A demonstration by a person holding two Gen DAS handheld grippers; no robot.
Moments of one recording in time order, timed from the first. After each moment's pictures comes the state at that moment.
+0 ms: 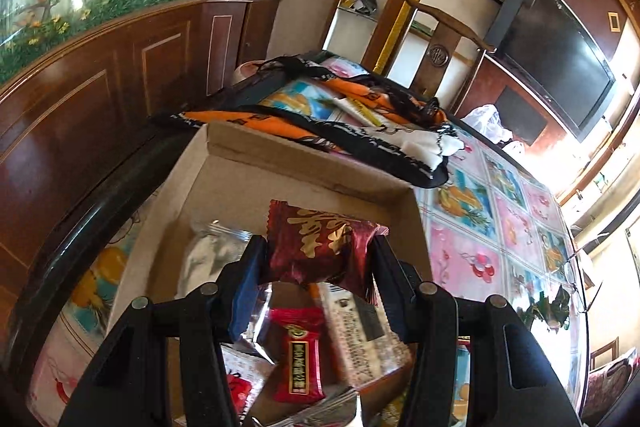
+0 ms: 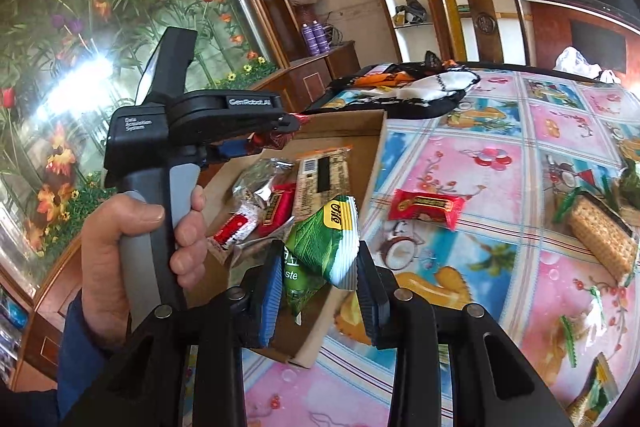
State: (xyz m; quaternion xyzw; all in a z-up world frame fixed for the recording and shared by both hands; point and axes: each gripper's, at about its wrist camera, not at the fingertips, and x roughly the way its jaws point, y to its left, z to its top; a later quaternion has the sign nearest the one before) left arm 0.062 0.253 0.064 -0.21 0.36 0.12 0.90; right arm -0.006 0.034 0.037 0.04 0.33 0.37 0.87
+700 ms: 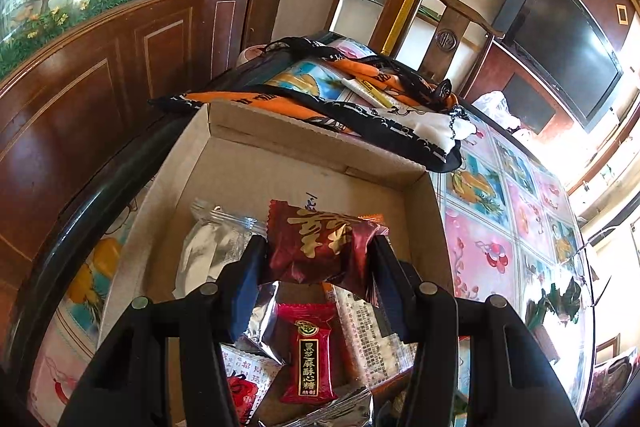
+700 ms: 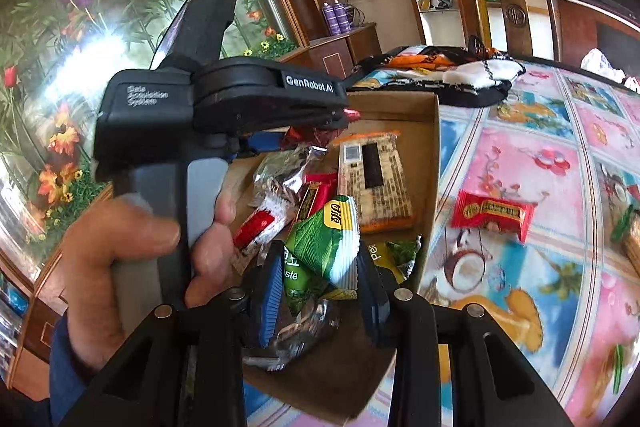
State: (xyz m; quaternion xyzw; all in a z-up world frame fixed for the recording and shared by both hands) left arm 0.069 0.255 0.051 -0.20 0.39 0.12 0.89; right arm 0.010 0.090 0.024 0.02 0.35 0.39 0.85
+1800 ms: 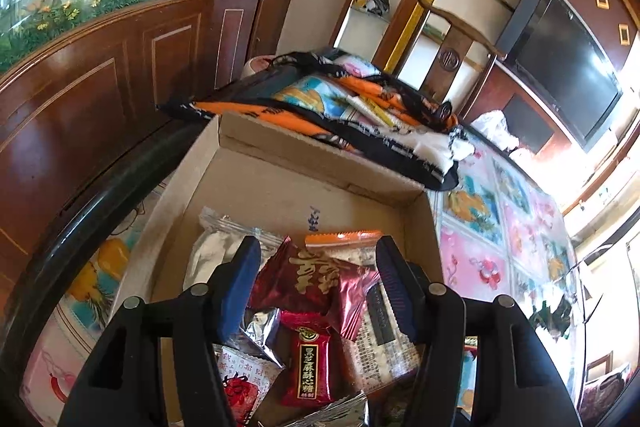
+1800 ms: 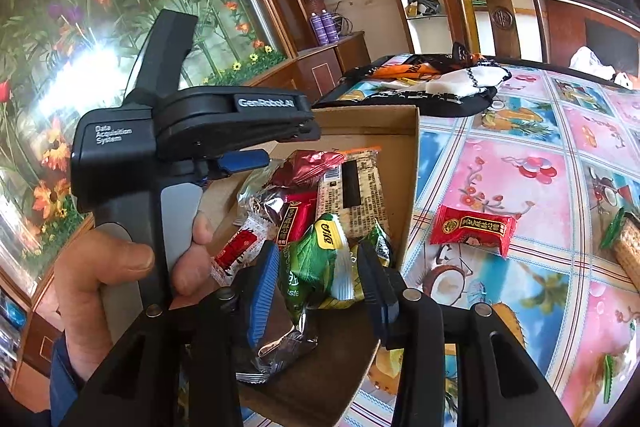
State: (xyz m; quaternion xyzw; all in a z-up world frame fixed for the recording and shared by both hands) left arm 0.059 0.261 0.060 -0.23 0.35 0.13 0.90; right arm 0.018 0.079 0.030 0.04 0.34 0.38 0.86
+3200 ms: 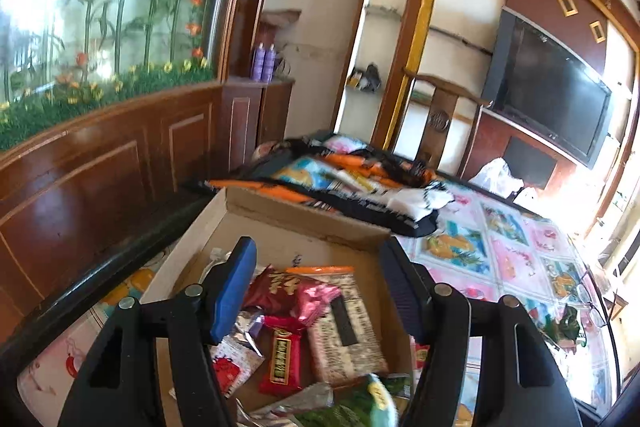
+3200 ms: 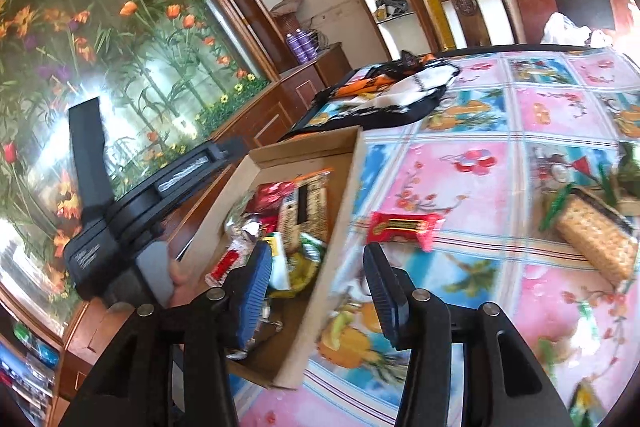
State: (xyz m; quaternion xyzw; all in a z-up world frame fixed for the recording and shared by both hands) left arm 0.005 0.192 0.096 -0.14 0.21 0.19 0.95; right arm 0.026 -0.006 0.048 0.12 0.35 0.36 0.86
